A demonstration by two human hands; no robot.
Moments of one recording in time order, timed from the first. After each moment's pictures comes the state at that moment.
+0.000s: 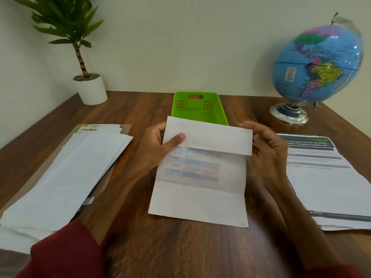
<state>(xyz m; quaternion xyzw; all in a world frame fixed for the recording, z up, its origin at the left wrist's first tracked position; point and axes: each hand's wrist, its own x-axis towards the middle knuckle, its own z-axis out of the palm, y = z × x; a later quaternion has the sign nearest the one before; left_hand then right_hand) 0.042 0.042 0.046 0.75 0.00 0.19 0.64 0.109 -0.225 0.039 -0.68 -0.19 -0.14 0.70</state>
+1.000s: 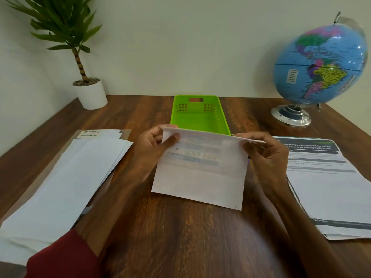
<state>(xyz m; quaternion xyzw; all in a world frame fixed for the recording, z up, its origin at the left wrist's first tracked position) 0.044 0.047 0.050 0.69 0.04 0.19 0.69 0.109 -0.219 0.046 -0.67 -0.24 -0.17 0.68</state>
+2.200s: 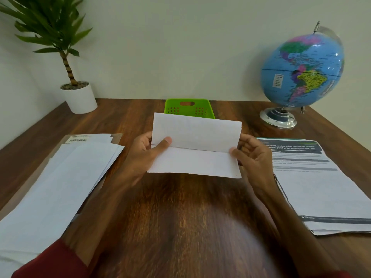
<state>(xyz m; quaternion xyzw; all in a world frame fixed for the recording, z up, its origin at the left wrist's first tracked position) 0.044 0.048 0.054 0.72 0.08 0.15 0.68 0.112 -0.224 0.041 -0.69 -0.17 -0.07 0.70</state>
